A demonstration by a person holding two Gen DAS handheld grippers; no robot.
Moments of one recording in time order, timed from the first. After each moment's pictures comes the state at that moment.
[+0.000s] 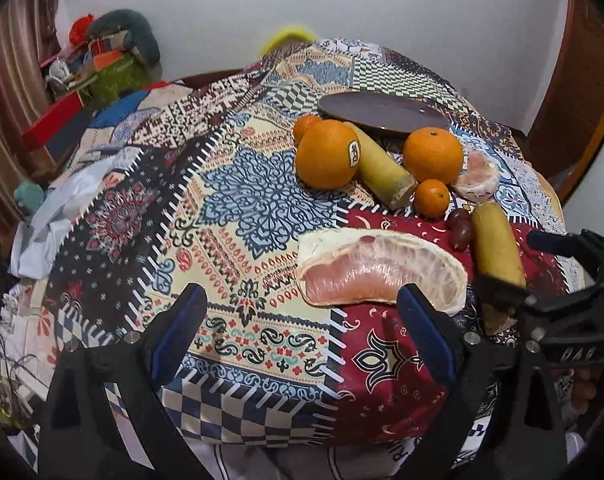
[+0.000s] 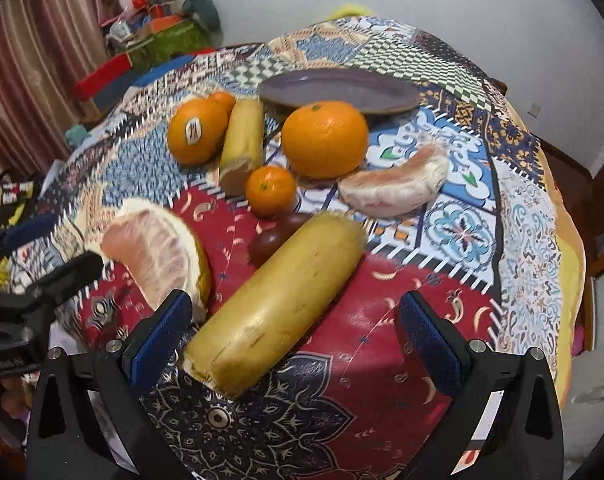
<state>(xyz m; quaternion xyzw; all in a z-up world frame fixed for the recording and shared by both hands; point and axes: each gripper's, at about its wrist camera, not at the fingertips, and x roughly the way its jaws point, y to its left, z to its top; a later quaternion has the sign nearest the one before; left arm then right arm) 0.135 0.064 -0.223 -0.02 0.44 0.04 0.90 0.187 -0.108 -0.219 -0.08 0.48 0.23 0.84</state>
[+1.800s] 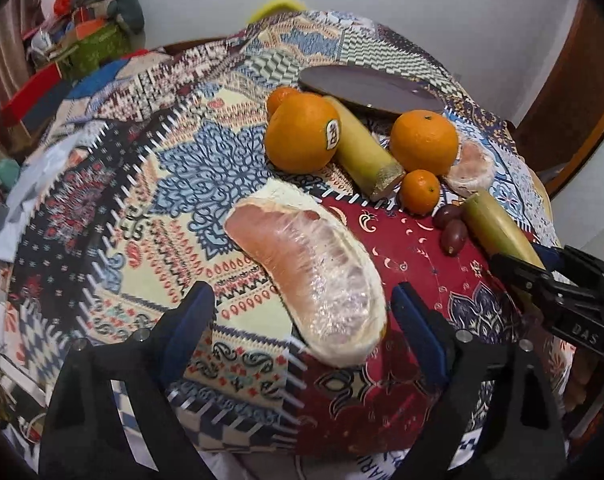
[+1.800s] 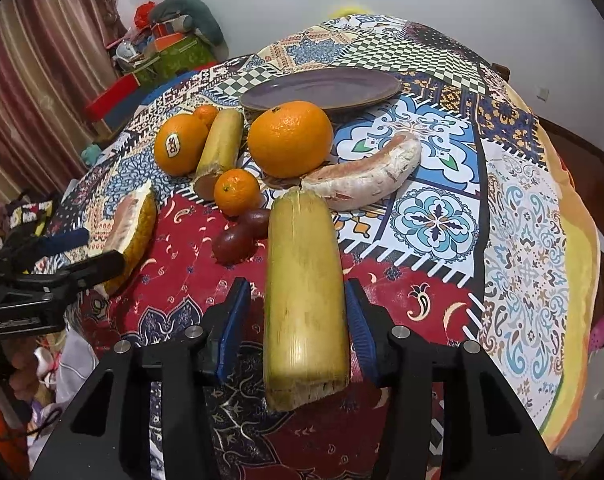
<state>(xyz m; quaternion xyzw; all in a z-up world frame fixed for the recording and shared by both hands) 0.165 0.058 -0.241 -0.07 0.49 0.02 0.87 0.196 -0.149 -0.219 -0.01 0.48 0.26 0.84</state>
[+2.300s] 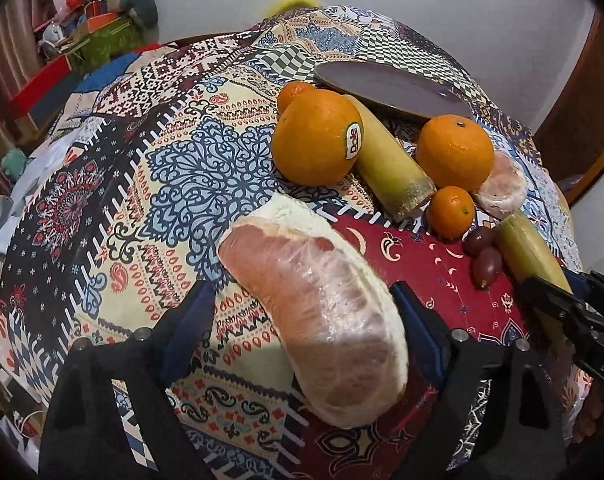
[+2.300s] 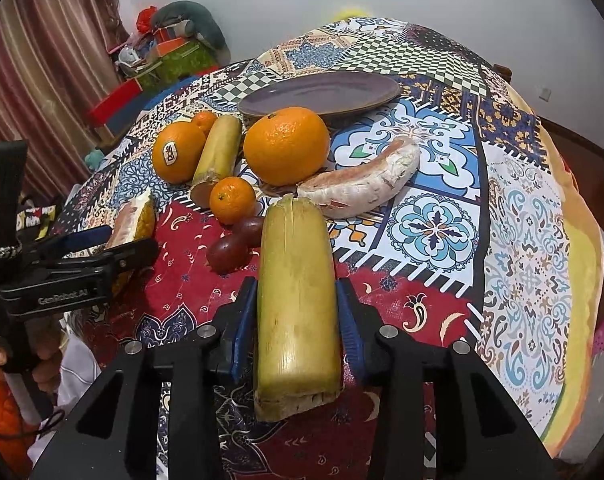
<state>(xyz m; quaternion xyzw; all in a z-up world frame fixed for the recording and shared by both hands) 0.187 0.056 -0.256 -0.06 0.49 0.05 0.87 0.198 -0.154 -0.219 -0.01 0.47 0.26 0.84</state>
